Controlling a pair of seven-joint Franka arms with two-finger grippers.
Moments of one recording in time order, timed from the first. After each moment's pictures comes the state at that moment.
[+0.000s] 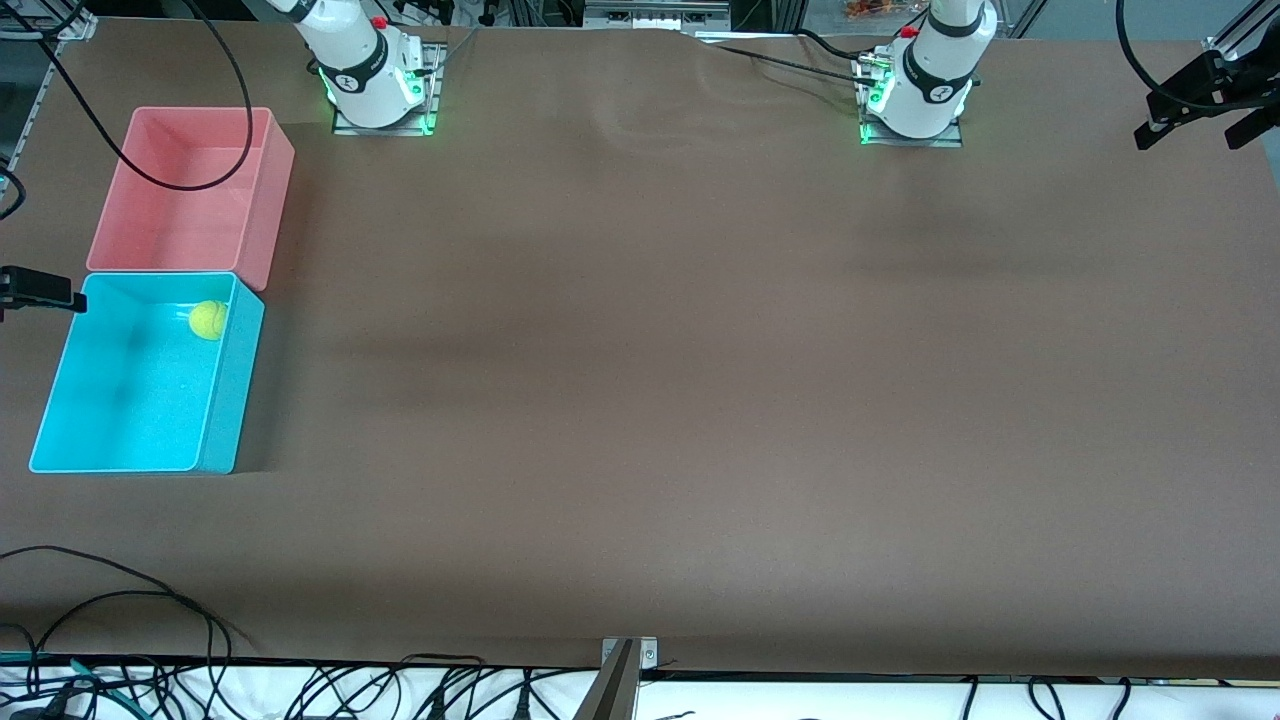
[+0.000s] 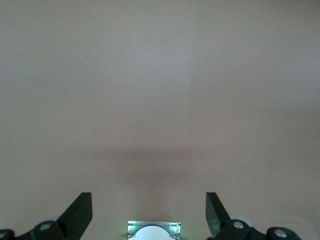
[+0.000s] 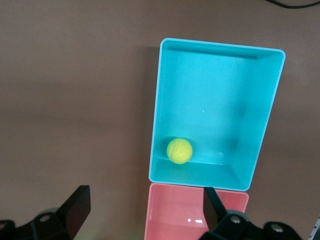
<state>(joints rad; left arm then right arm) 0.12 -0.20 -0.06 -1.64 -0.05 1.39 0.00 -0.01 0.35 -0.26 -1.29 0.05 1.47 -0.37</state>
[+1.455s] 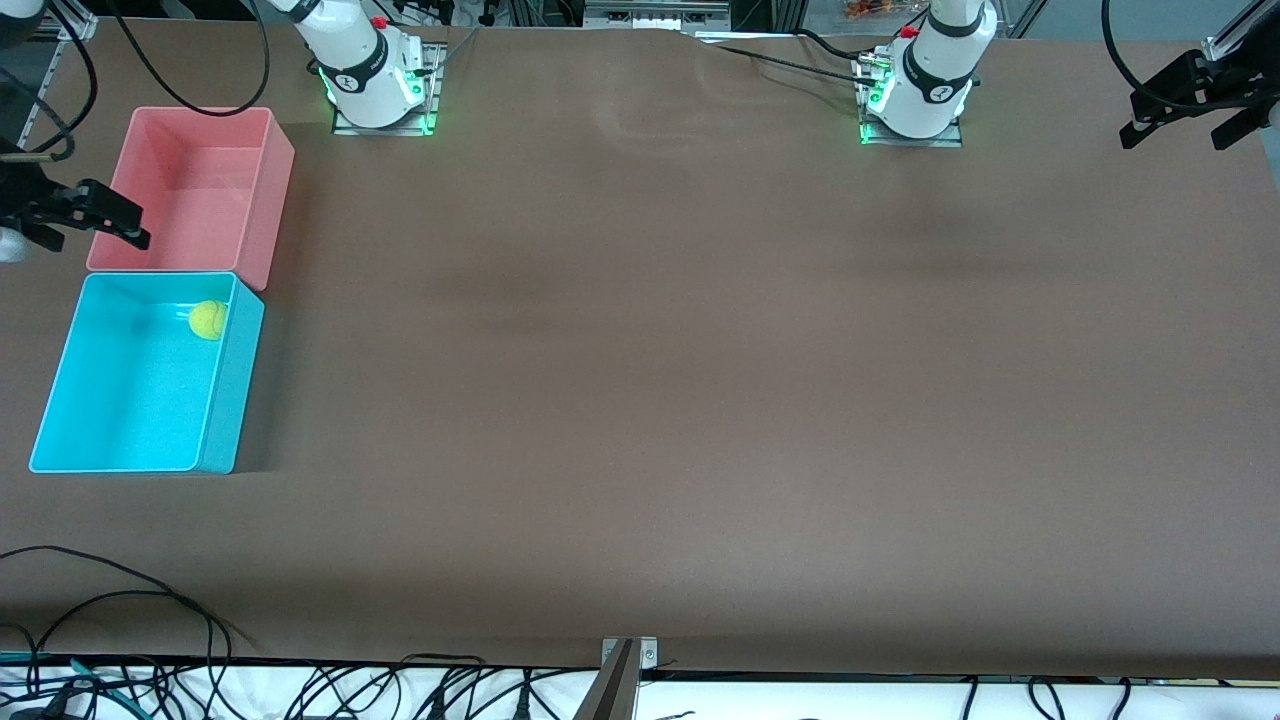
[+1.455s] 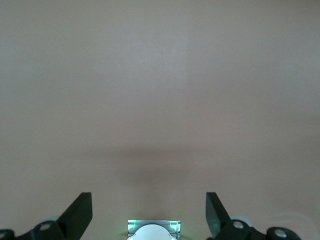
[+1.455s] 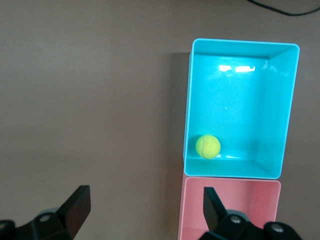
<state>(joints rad) 0.12 -0.19 -0.08 -1.64 -0.05 1.39 0.00 -0.04 -0.06 -0.04 -1.76 -0.03 1.69 -0.14</state>
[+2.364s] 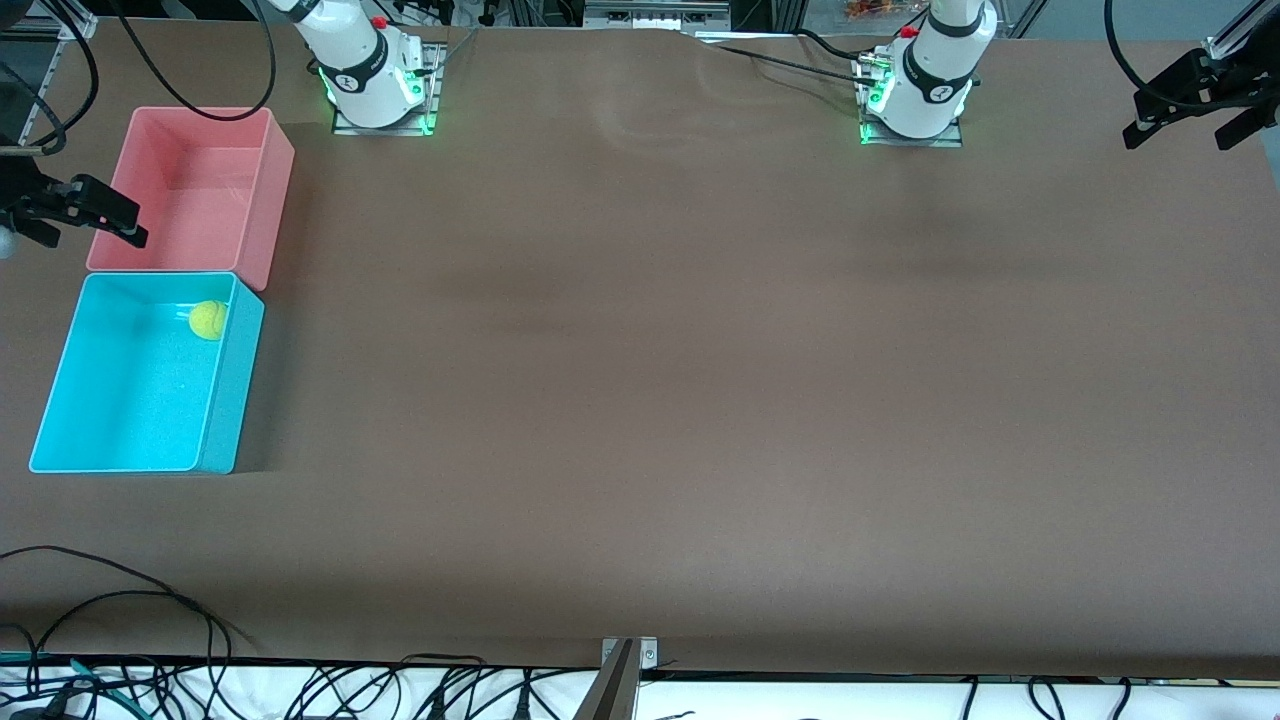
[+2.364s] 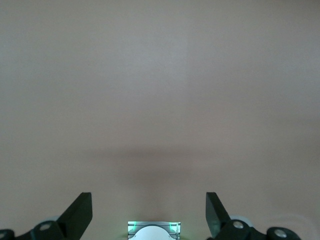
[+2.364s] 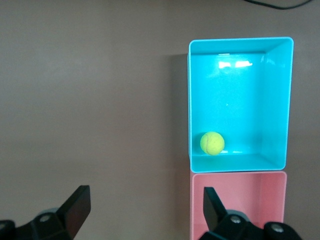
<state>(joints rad) 0.12 -0.19 -0.08 -1.62 -0.05 1.39 0.00 -0.06 -0.04 -0.02 -1.70 -0.01 1.65 -0.06</state>
